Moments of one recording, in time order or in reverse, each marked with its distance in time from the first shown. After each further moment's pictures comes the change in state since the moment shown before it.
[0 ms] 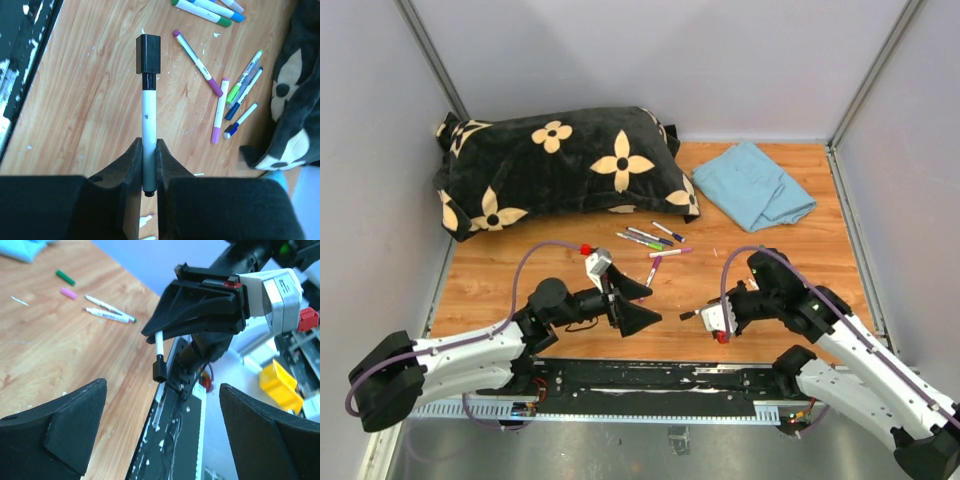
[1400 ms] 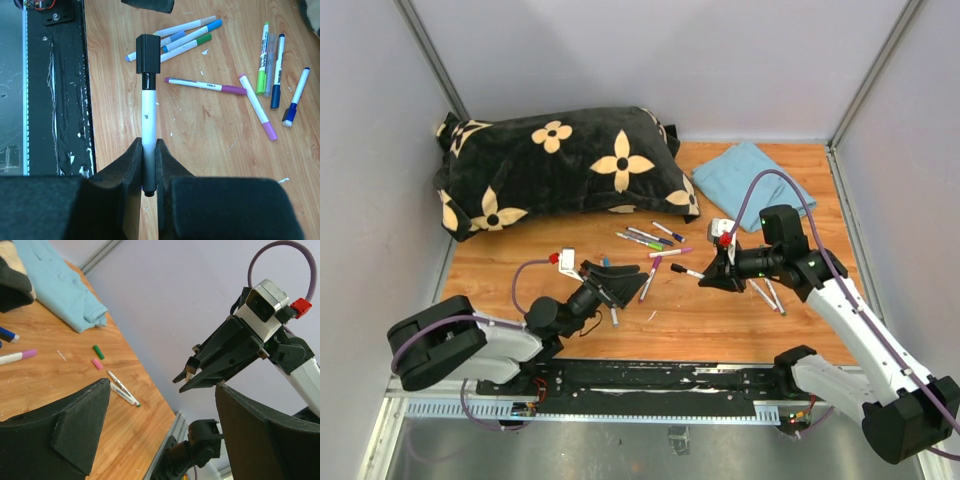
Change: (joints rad) left arm -0.042 0.311 -0.220 0.833 -0.549 -0.318; right arm -0.277 0.237 0.208 0.109 -0.360 0.755
